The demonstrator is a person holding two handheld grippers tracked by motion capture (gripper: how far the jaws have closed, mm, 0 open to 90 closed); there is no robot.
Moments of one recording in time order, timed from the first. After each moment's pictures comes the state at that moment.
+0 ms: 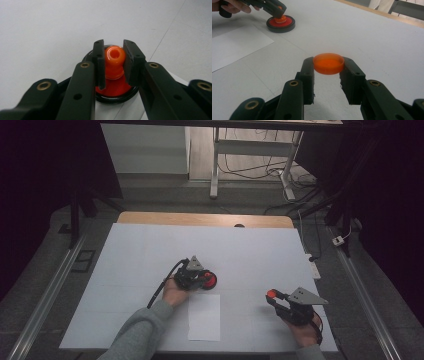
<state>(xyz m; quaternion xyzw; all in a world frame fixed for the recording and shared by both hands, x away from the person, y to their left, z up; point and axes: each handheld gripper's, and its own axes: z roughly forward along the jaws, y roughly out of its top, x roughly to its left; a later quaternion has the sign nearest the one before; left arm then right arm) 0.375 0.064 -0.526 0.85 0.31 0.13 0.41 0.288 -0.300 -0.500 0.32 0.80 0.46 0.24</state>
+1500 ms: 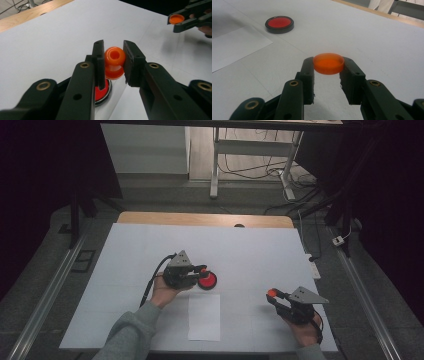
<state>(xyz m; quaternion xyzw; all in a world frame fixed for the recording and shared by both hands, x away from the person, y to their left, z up) 0.345 0.093 -0.475 0.81 0.27 0.10 0.50 0.291 -0.303 -0.501 0.32 0.79 0.46 0.24</state>
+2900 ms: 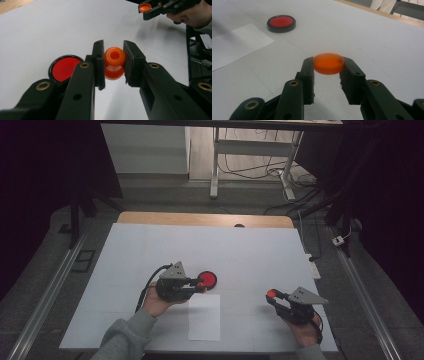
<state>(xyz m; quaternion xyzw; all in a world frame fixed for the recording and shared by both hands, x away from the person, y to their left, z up) 0.307 0.101 -0.468 0.84 0.23 0.07 0.49 0.290 -0.301 -0.501 0.31 0.80 0.46 0.23</state>
